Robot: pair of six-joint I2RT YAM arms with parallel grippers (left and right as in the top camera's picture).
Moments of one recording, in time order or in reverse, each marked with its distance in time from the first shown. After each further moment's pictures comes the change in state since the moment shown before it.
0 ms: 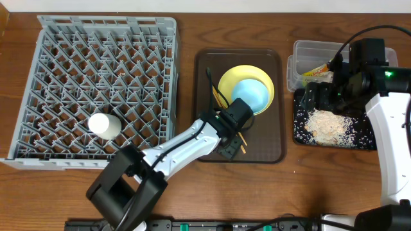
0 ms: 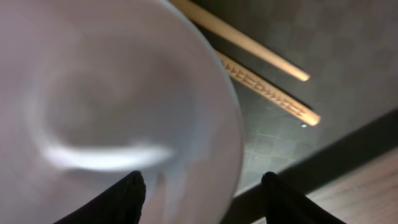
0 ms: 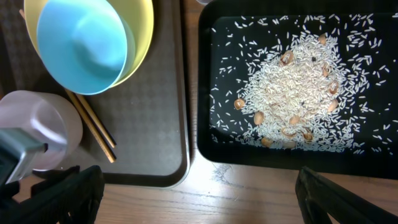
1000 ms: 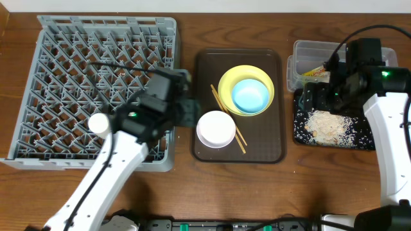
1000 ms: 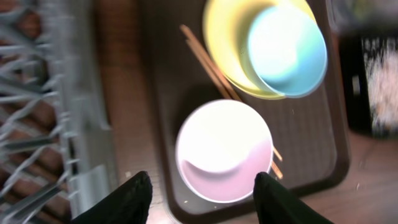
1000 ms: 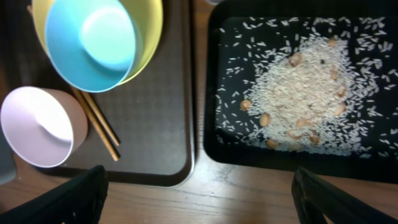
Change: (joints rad) left arm 0.342 -0.455 0.000 -0.055 0.080 -0.146; right arm 0.012 0.000 0.000 0.002 -0.007 -0.002
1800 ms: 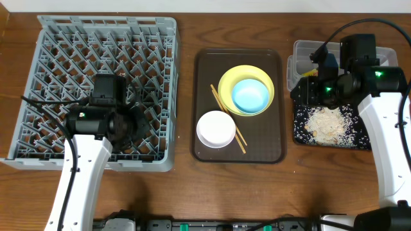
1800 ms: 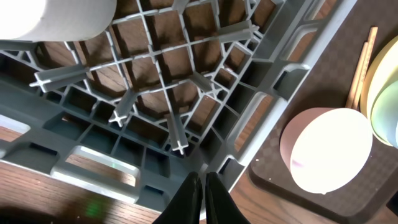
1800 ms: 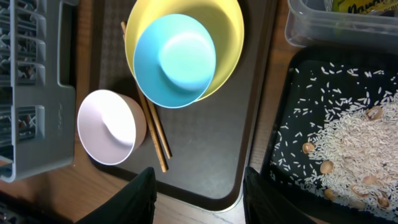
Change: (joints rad) left arm 0.403 -0.080 -0.005 -0.394 0.000 -0.253; right arm 0.050 0.000 0.000 0.103 -0.203 -0.041
